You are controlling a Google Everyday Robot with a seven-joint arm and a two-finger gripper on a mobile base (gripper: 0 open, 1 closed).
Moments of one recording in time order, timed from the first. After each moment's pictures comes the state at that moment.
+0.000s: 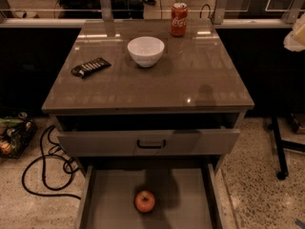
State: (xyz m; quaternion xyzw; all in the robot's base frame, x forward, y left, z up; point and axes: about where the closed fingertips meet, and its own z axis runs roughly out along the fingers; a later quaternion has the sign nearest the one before) arm 0.457 -0.230 1.135 -0.50 0.76 -0.17 0.38
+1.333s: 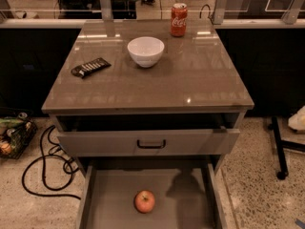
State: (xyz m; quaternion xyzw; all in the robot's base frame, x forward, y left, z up) arm 0.418 -0.262 1.016 -0.51 0.76 -0.06 0.40
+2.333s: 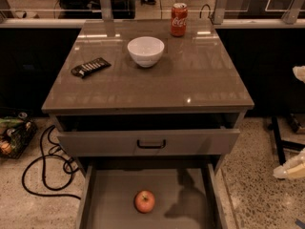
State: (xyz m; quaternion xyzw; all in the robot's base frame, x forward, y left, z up) arm 0.373 -0.228 0.948 -0.55 0.69 0.08 0.46
